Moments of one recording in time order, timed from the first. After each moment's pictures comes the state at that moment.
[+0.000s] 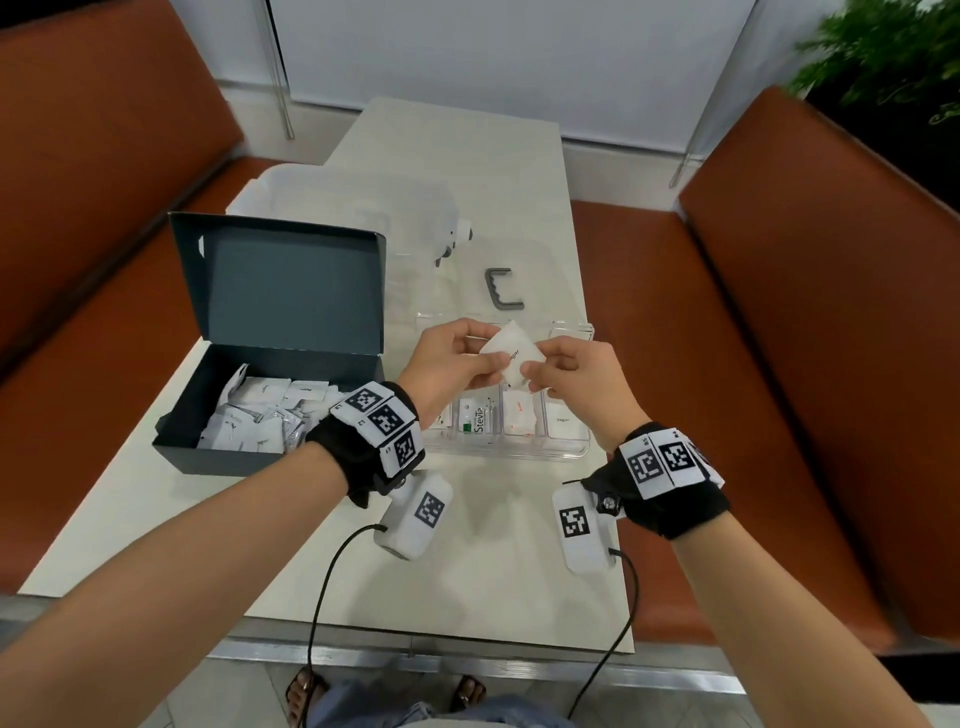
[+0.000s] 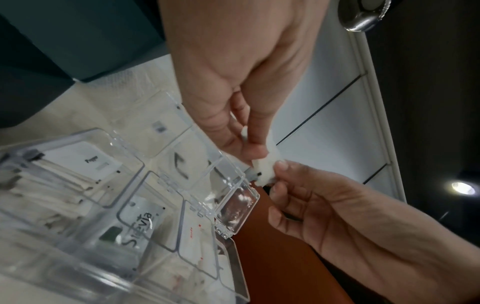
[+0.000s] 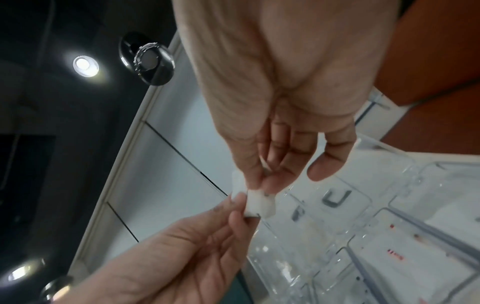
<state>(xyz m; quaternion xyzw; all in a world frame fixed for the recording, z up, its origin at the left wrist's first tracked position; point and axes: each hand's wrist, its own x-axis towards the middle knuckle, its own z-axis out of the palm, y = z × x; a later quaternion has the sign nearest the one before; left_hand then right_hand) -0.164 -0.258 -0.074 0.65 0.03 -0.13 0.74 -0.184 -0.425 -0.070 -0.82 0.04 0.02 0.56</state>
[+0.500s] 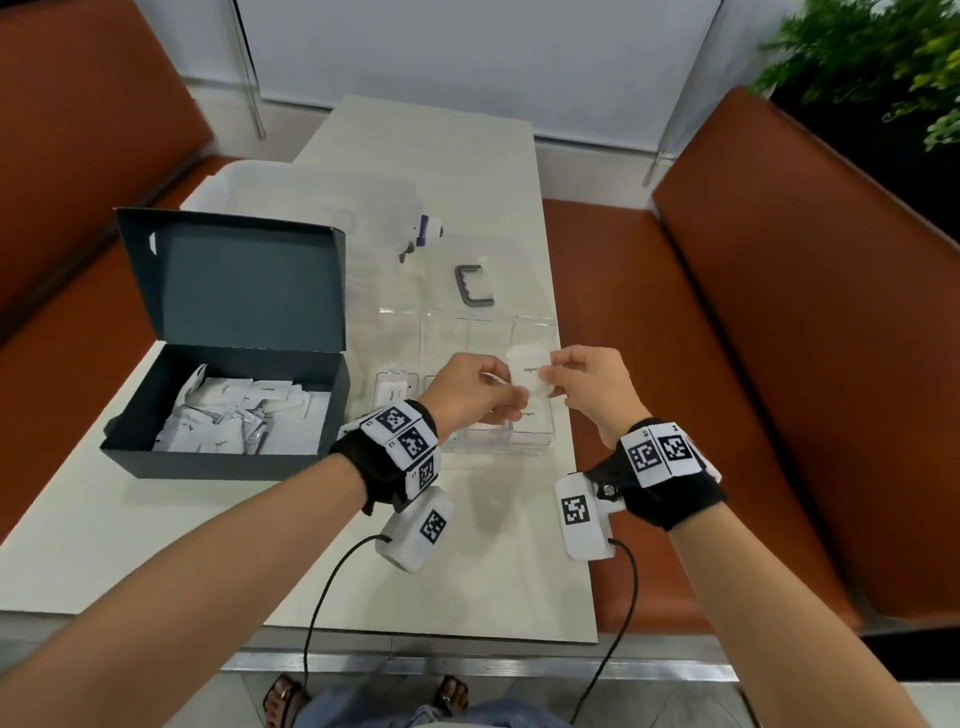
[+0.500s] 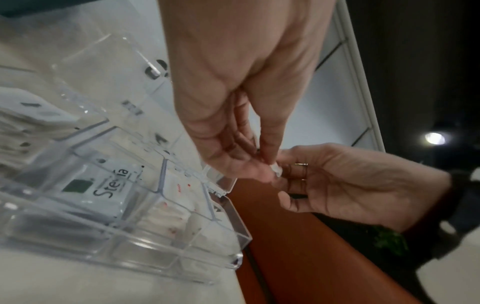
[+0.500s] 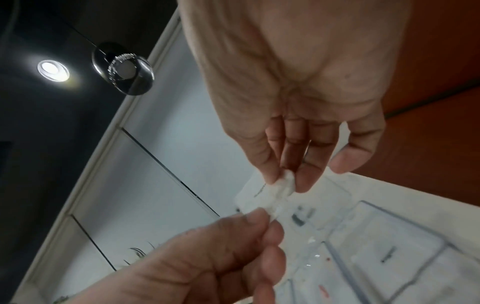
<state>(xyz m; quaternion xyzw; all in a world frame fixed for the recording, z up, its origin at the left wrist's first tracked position) -0.175 -0.311 -0.096 0.73 -0.03 -0.22 0.65 -0.180 -0.478 -0.092 -0.84 0.14 0.00 0.53</state>
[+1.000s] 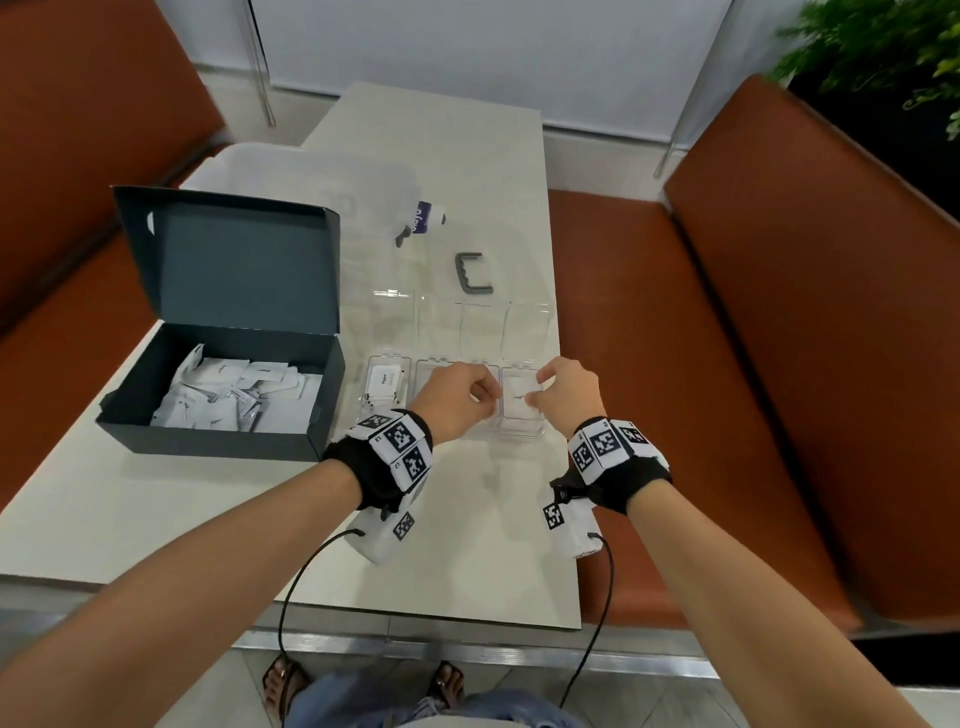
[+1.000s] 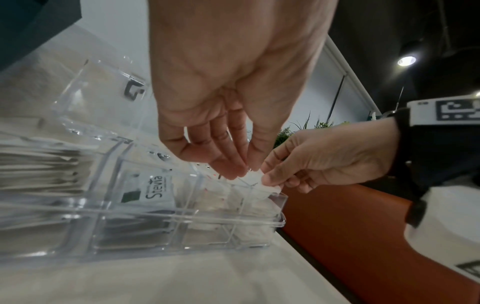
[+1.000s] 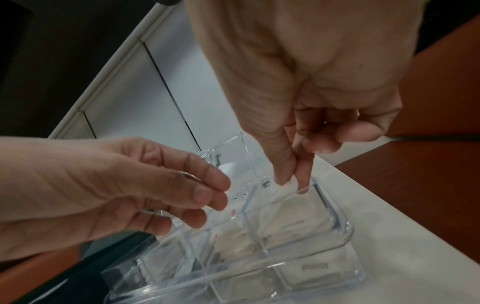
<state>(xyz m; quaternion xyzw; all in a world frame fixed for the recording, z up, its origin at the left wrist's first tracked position) -0.179 -0.310 -0.131 0.89 -0.11 -0.12 0.43 -0.180 -0.474 -0.127 -0.93 0.15 0.06 0.34</state>
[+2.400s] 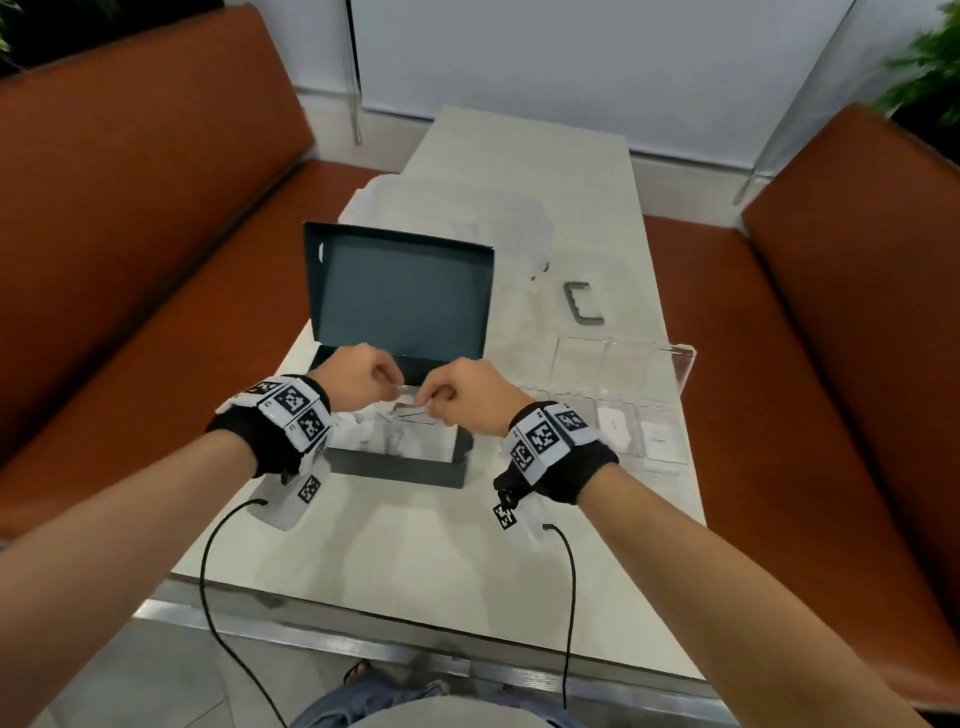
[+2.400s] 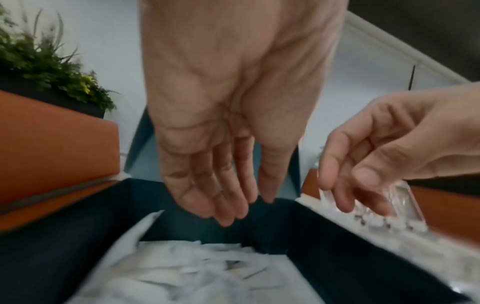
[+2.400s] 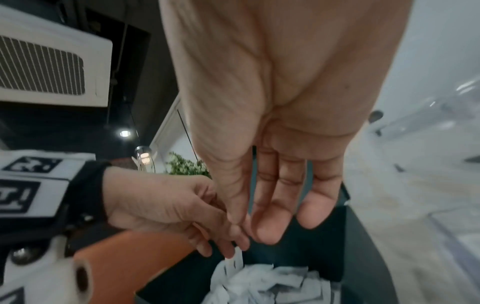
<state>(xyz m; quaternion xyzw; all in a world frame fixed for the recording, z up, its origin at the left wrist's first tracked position) -0.139 -0.044 -0.100 0.95 -0.04 -0.15 0.28 -0.155 -0.230 -0.081 -0.91 -0.24 0.17 0.29</state>
